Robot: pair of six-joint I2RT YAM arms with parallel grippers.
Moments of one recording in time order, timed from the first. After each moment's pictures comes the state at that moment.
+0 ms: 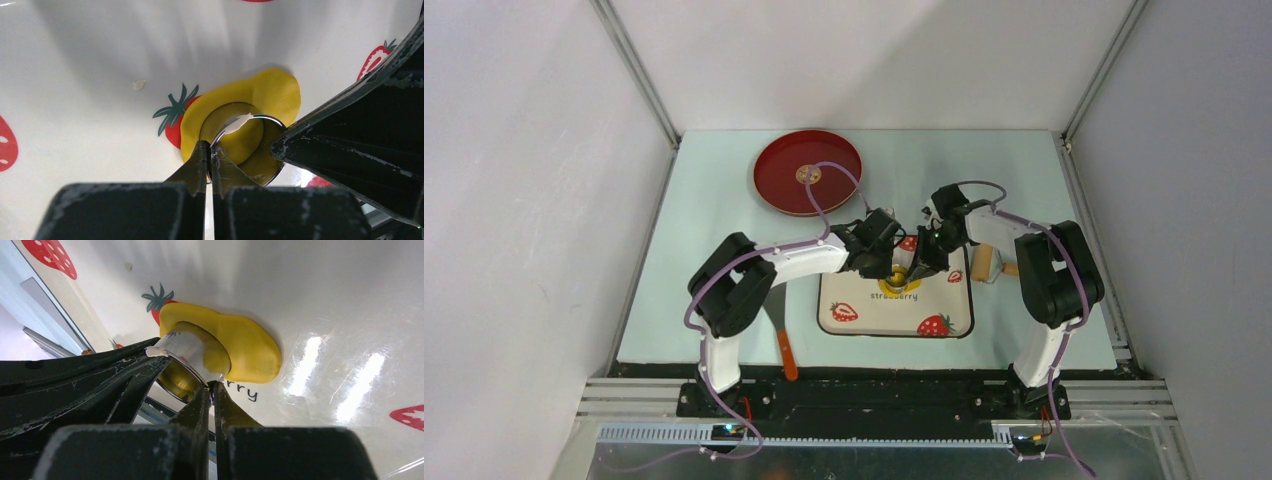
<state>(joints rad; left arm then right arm) -0.86 1.92 1.27 -0.36 -0.04 -0.70 0.37 1.86 1.12 -0.59 -0.49 0.53</state>
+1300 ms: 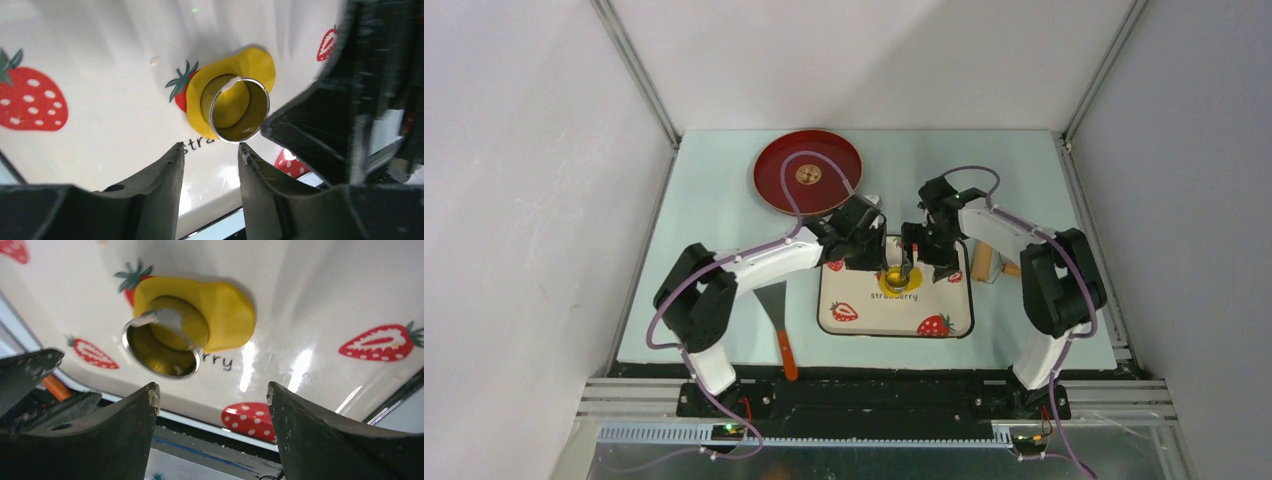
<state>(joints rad) -0.80 1.76 1.25 -0.43 0.04 -0.64 0.46 1.80 1.25 -0.82 -0.25 0.47</state>
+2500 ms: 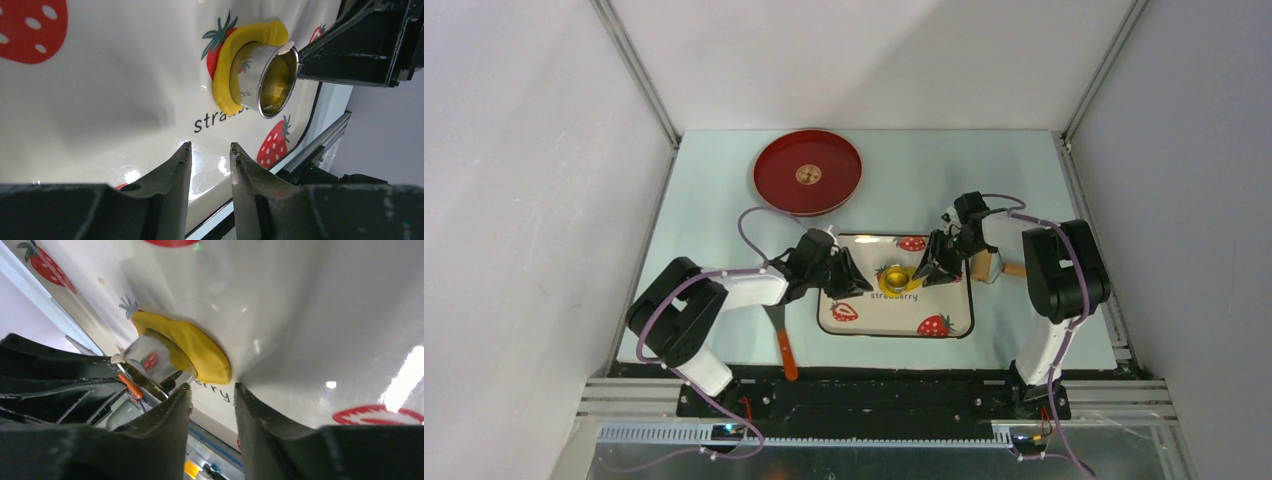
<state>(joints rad) -0.67 1.59 0.68 0.16 0.29 -0.98 0.24 1.83 1.03 -0.53 -0.61 0.54</state>
